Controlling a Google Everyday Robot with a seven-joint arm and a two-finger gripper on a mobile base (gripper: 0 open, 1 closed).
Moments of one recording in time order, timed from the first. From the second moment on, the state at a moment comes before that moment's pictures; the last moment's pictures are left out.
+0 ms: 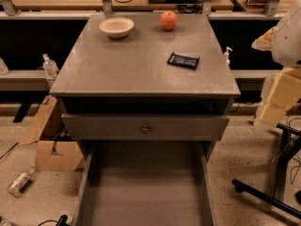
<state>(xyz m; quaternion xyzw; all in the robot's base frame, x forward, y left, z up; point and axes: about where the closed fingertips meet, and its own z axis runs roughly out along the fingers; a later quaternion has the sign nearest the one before) 0.438 -0.216 0.978 -0.60 0.78 -0.04 0.16</state>
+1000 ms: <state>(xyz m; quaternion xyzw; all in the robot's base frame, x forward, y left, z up) 0.477 -0.242 0.978 -0.54 0.81 -0.03 0.24</state>
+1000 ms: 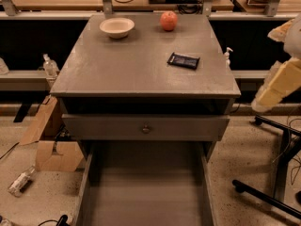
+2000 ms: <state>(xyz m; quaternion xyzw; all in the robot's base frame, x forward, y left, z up) 0.556 -0.262 0.977 -0.46 0.81 -0.01 0.36</state>
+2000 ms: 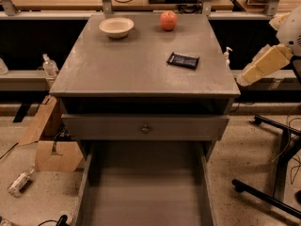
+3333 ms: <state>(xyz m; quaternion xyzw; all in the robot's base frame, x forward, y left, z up) 0.691 -0.162 0.914 -0.50 0.78 0.07 0.36</state>
